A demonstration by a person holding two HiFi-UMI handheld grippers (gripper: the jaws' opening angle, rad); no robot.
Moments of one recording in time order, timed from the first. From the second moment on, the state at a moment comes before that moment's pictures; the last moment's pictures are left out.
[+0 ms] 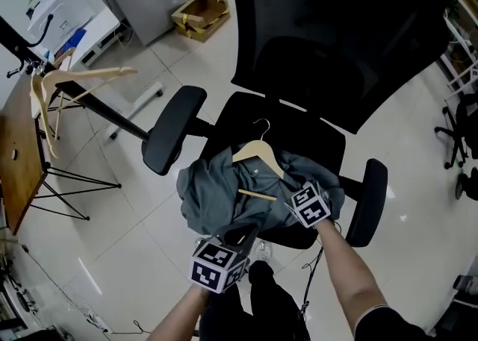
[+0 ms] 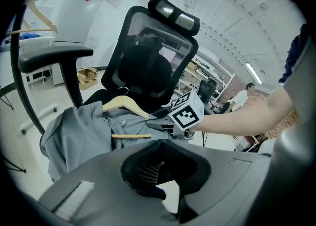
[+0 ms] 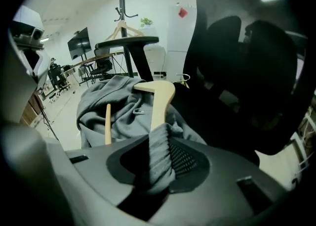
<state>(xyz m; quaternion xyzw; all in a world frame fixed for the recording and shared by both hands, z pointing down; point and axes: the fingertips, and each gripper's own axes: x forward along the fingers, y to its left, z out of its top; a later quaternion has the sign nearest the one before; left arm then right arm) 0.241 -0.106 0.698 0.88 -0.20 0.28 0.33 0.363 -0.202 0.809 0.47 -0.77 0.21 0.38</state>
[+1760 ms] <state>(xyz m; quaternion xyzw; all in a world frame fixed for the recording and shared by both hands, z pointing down) 0.141 -0.154 0.416 0.94 -0.30 0.12 0.10 0.320 -0.156 0.362 0.56 -0.78 -0.18 0.21</state>
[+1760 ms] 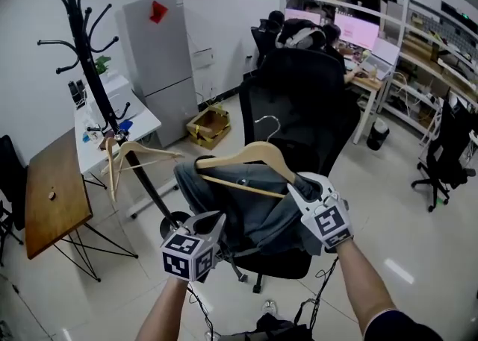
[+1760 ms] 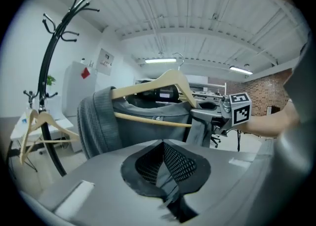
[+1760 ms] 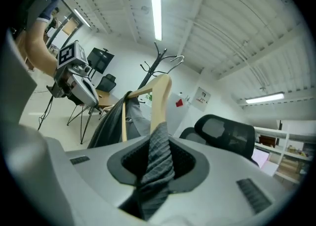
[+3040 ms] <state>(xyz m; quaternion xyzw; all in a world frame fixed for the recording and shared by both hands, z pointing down) -0.187 -0.082 0.193 0.88 -0.46 0.03 -0.08 0.015 -0.130 0.152 0.45 -0.85 -0.25 0.08</state>
